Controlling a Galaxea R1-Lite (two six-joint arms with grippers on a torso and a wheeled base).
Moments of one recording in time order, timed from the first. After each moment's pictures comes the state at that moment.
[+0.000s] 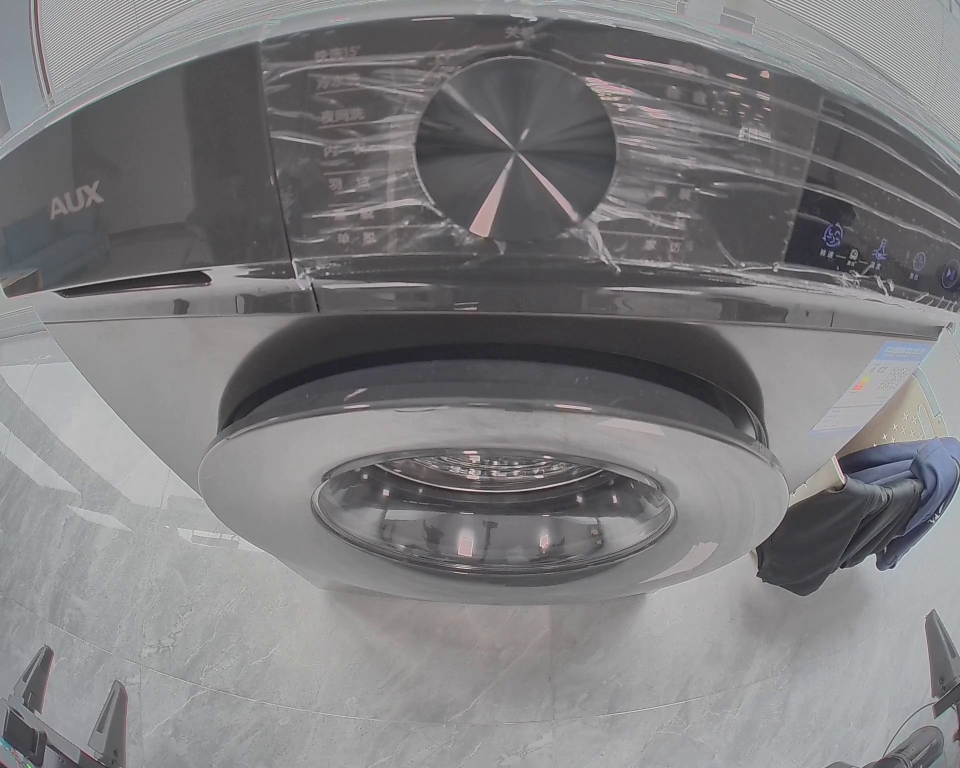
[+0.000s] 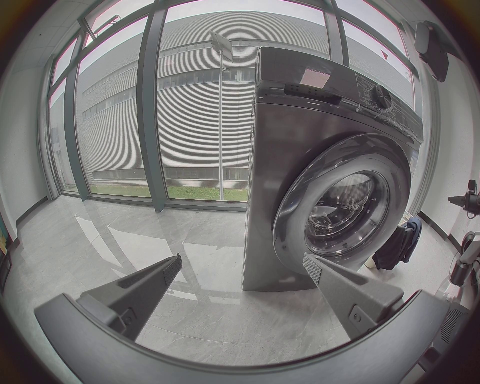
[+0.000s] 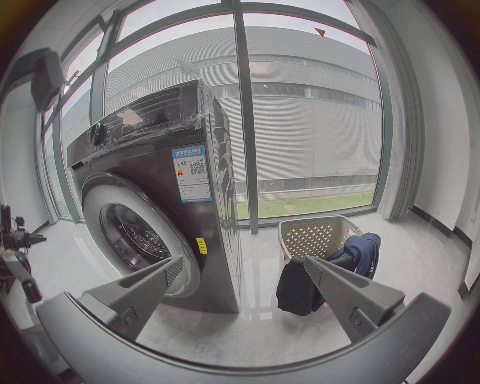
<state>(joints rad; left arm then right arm) 0.00 0.02 -0.02 0.00 0.01 -0.04 0.01 0.08 -0.14 -0.04 0.02 0.07</state>
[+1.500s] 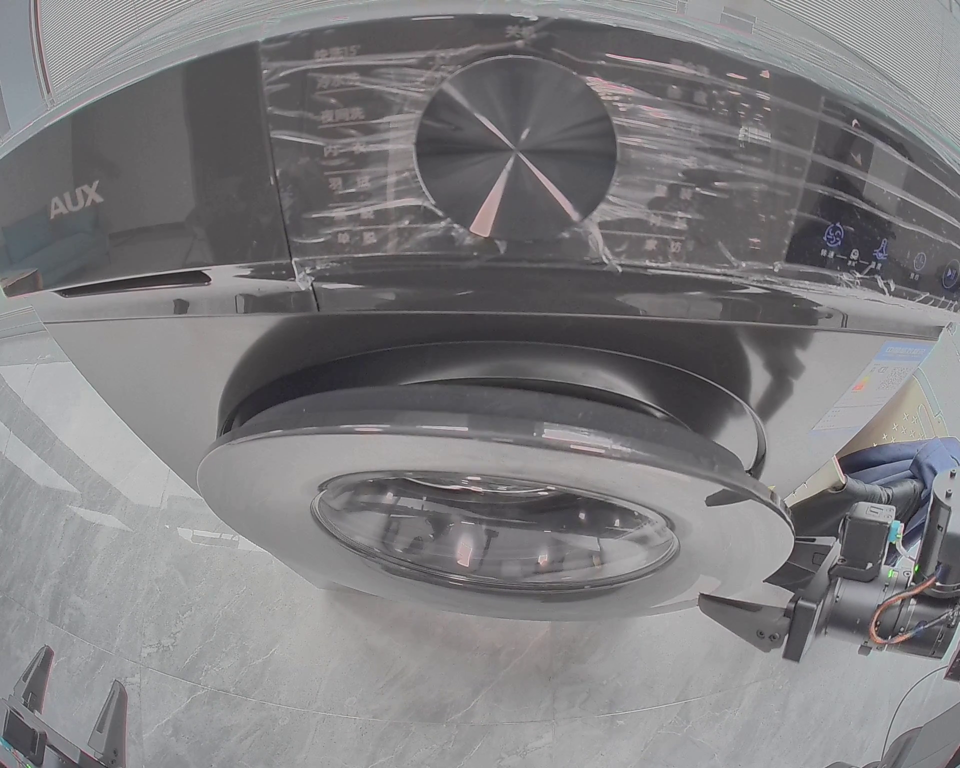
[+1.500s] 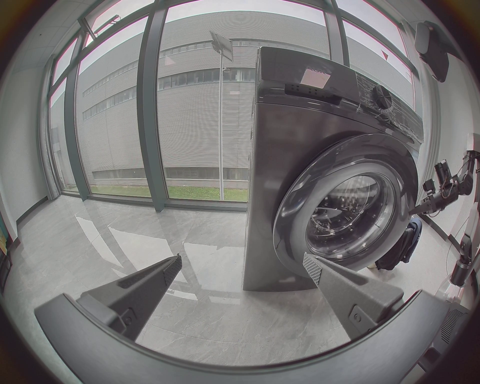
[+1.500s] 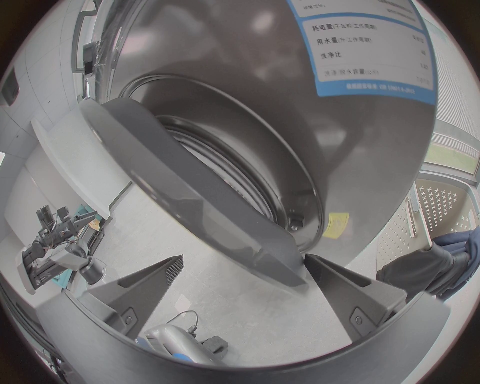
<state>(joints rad) 0.00 0.02 -0.02 0.00 0.01 -0.04 0.56 1.28 -0.25 -0.70 0.08 0.13</state>
